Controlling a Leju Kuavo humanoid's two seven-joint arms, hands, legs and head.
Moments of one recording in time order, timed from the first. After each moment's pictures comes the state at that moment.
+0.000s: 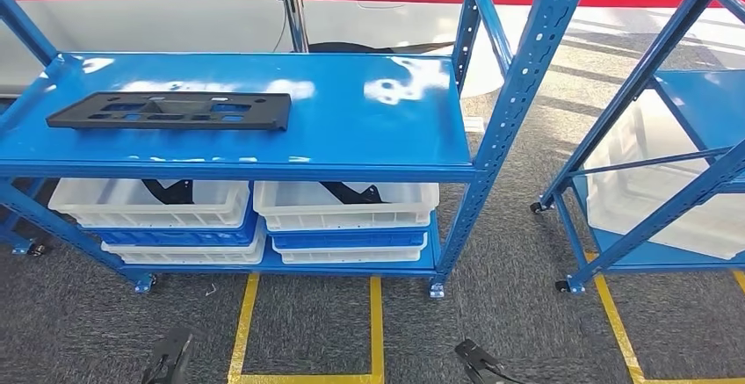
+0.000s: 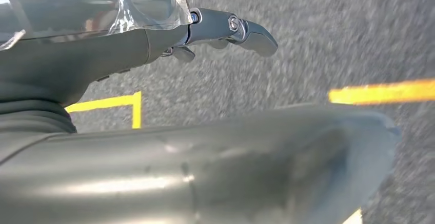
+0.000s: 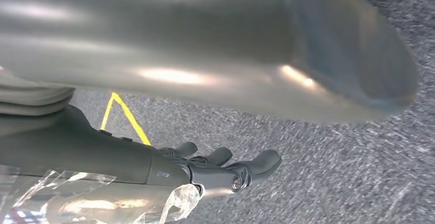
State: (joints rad) left arm -0.10 0.23 -0.44 -0.19 0.02 0.34 0.02; right arm -0.09 -0.09 0.05 -0.19 0.21 0.01 0.06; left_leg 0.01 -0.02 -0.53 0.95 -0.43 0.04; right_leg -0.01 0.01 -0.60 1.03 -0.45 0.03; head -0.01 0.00
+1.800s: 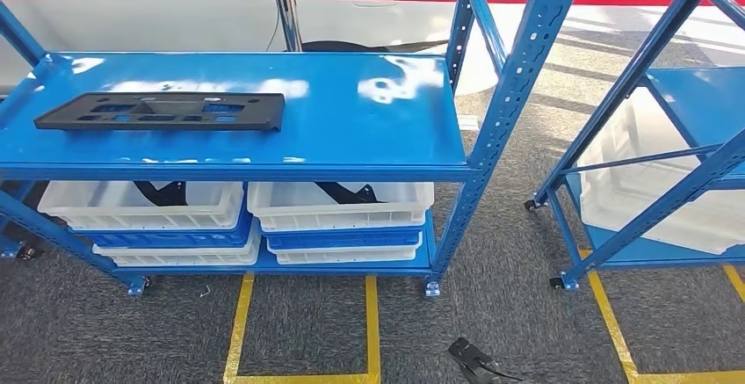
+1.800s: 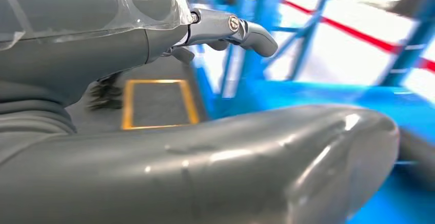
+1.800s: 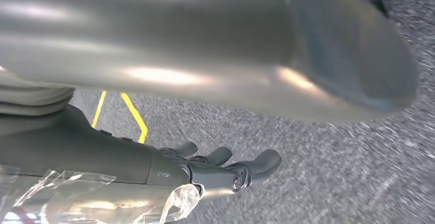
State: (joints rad) left arm -0.58 0.76 -0.33 -0.37 -0.35 0.19 -0.27; right arm -0.10 -0.08 0.05 -0.18 0.29 0.04 0.01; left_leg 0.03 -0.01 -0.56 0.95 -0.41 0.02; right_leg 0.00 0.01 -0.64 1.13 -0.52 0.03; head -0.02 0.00
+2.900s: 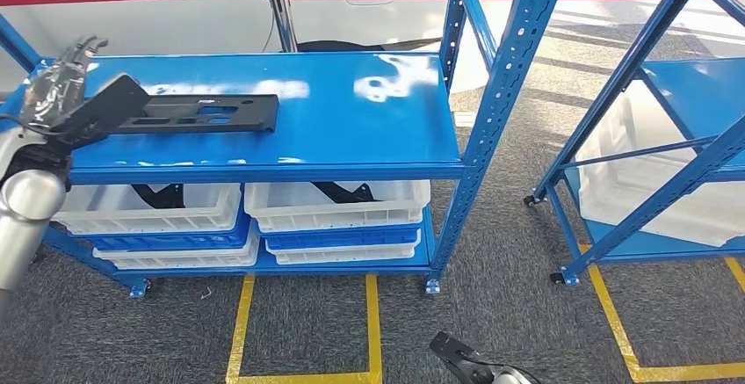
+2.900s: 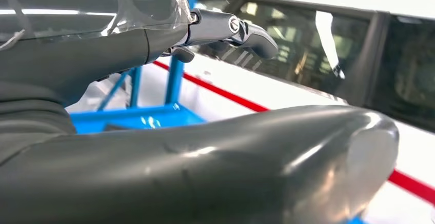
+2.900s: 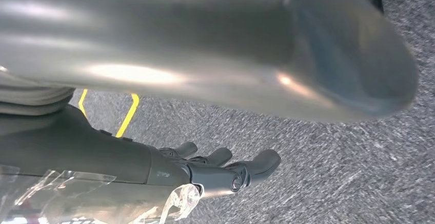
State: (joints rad) left arm -0.89 0.42 -0.47 -0.53 -0.72 0.02 -0.33; right arm -0.16 -0.06 0.12 -0.18 0.39 0.09 0.01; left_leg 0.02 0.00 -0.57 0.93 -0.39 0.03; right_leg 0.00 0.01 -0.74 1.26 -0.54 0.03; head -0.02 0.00
